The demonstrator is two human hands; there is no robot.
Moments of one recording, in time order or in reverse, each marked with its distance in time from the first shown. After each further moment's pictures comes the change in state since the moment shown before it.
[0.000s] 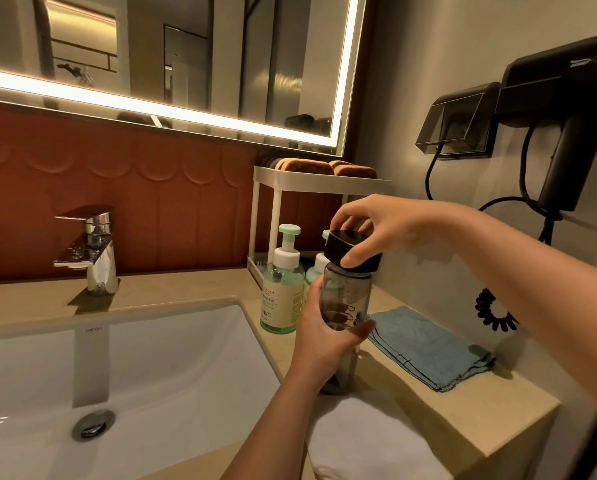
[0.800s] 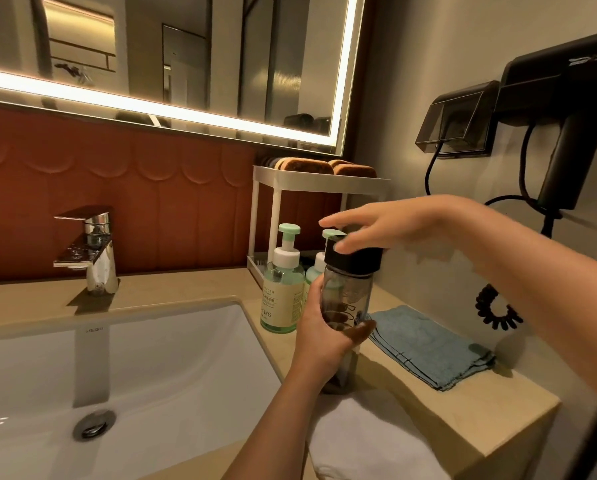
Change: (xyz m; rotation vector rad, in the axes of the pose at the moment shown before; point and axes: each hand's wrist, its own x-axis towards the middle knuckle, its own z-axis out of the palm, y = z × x) left_hand 0.000 0.003 0.001 -0.055 -0.005 0.000; right_hand -0.010 -0.019 0.001 -0.038 -0.140 0.099
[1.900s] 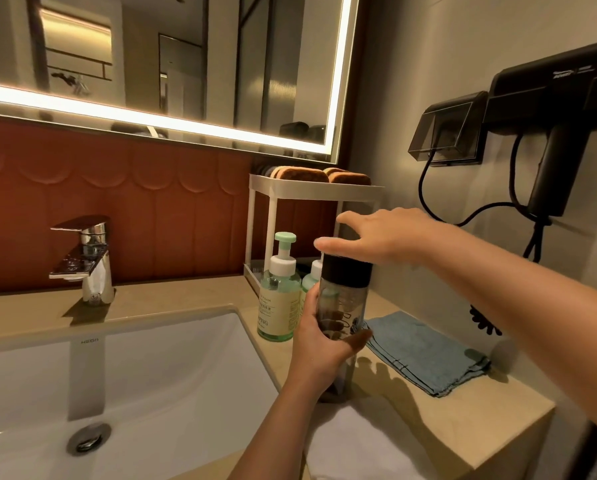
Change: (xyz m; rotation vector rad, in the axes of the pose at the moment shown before) left_hand 0.001 -0.003 0.001 0.004 0.007 -0.006; right_hand 0.003 0.001 0.012 -0.484 0.309 0.216
